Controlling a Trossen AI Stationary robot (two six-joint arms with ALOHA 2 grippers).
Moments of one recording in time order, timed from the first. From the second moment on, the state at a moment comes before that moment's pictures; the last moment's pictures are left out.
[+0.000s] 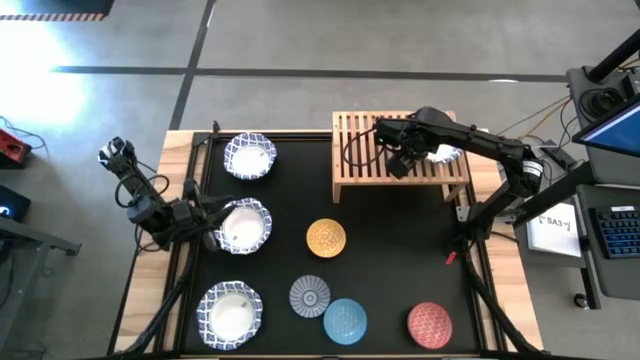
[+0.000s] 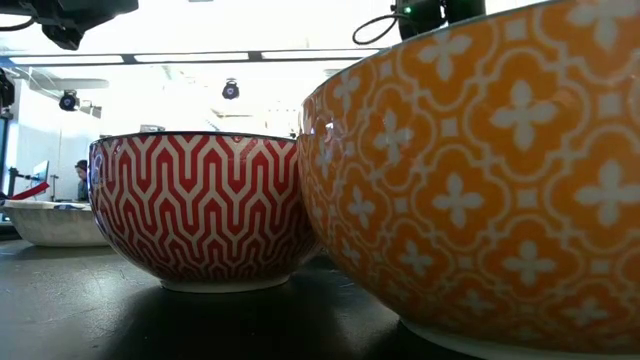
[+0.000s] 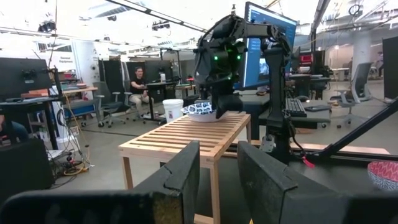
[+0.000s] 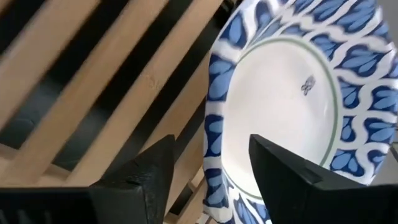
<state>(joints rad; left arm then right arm) -0.87 0.45 0.20 0.76 -1.25 0.52 -0.44 1.58 1.58 -1.57 0.42 0.44</state>
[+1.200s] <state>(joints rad) -0.86 0.56 0.22 0.74 -1.32 0.14 0.14 1.57 1.75 -1.15 0.13 0.34</state>
